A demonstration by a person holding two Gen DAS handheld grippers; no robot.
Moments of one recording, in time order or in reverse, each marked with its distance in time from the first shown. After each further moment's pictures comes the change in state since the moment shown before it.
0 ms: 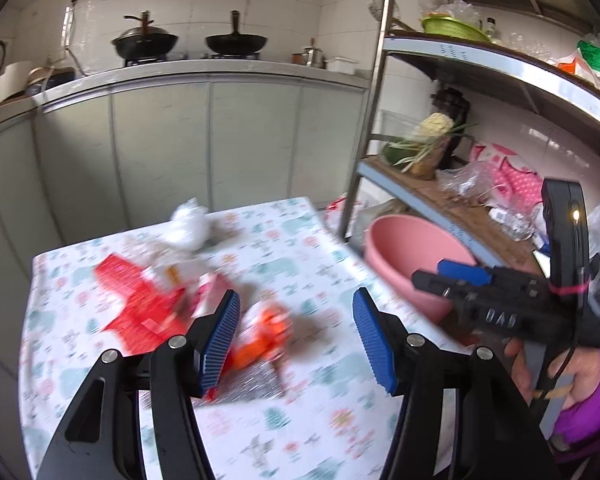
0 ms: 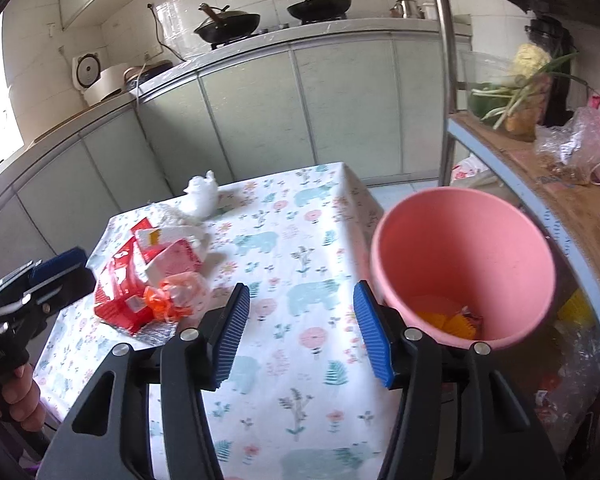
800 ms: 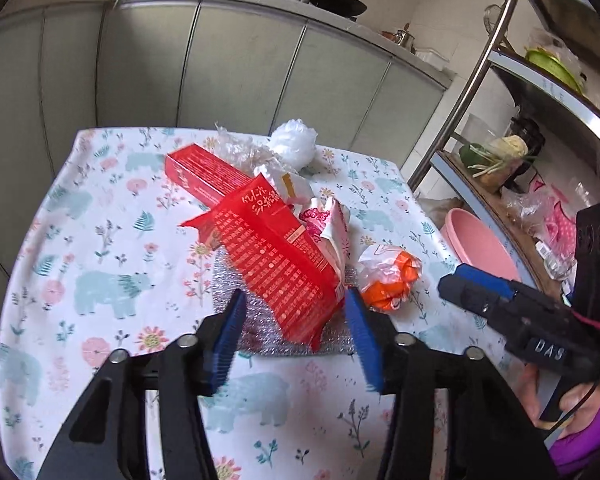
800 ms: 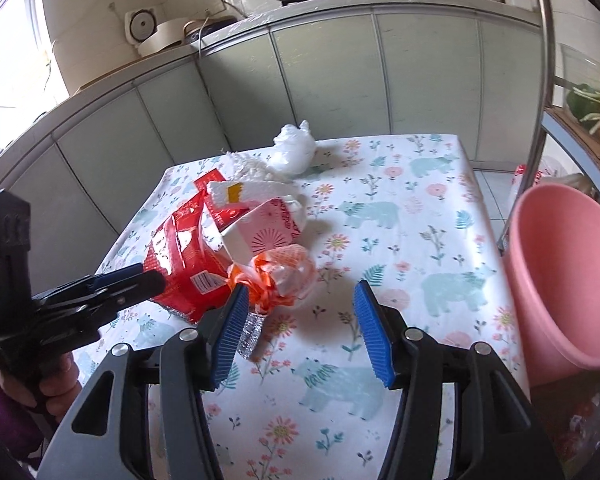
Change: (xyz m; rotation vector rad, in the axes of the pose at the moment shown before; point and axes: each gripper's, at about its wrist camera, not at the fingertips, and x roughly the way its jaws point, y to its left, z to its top) left arm 0.034 0.098 -0.047 -0.315 0.130 0.040; right arm 0.062 0.077 -0.006 -0.136 0.124 0.170
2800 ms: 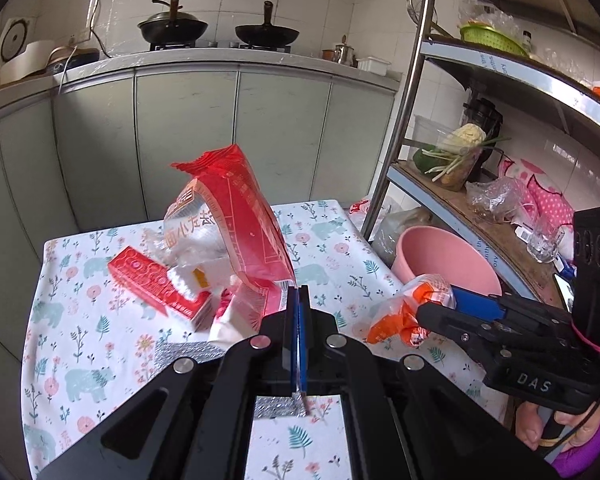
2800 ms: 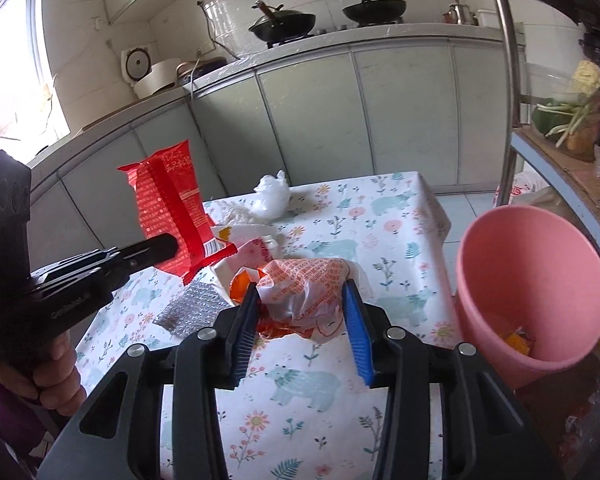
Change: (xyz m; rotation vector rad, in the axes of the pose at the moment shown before) left arm -0.016 -0.098 0.037 0.236 -0.119 0.004; right arm -0.065 -0.035 -0.001 0.060 -0.148 -0.022
